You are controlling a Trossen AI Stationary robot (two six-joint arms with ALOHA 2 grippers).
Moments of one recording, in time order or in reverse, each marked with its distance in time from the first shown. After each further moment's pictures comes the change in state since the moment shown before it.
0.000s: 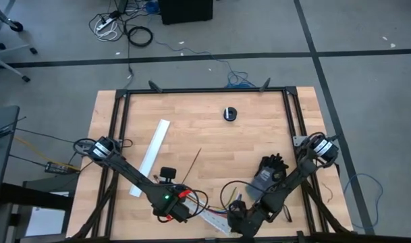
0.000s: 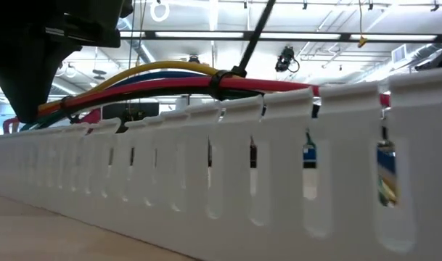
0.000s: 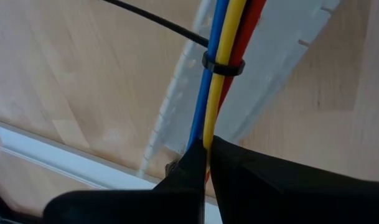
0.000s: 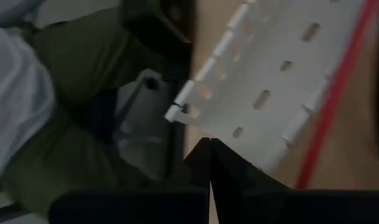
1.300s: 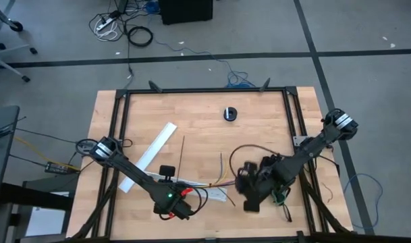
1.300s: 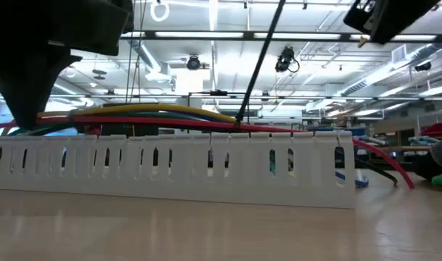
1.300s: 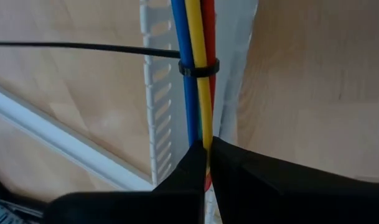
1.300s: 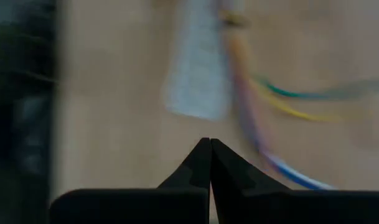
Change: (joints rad) left arm 0.022 0.020 0.000 -0.049 0.027 -0.025; right arm -0.143 -0.384 -0.003 -0.544 0.192 -0.141
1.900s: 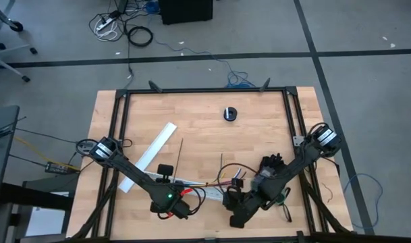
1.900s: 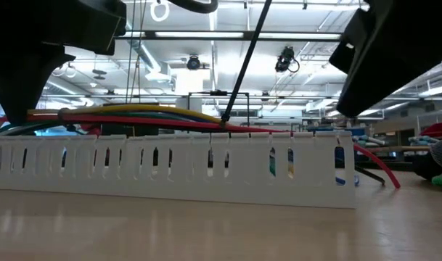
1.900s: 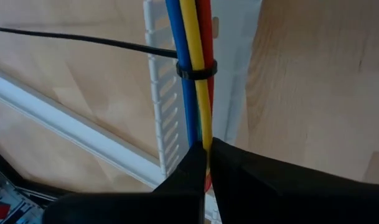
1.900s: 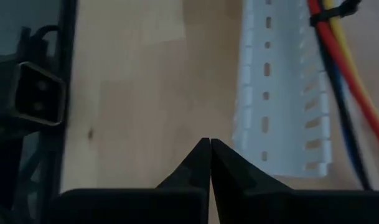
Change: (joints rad) left arm -0.004 0.002 0.000 -0.062 0.018 0.024; right arm 0.042 0.268 0.000 0.364 0.082 0.045
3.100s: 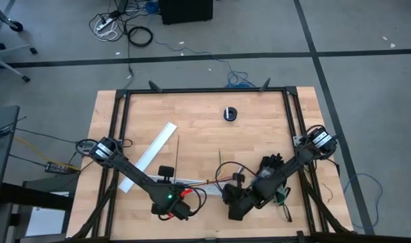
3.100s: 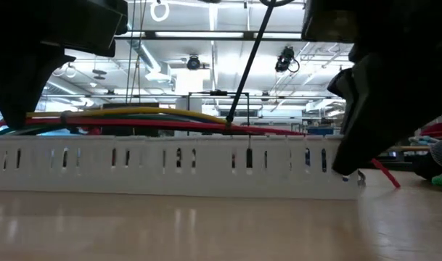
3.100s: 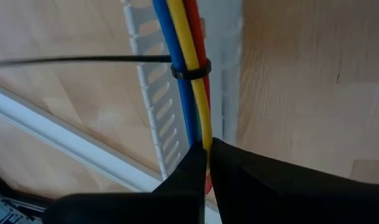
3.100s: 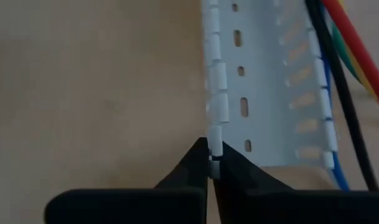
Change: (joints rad) left arm -0.004 0.000 0.000 0.043 0.009 -0.002; right arm -0.042 0.064 0.005 -0.193 0.020 0.019
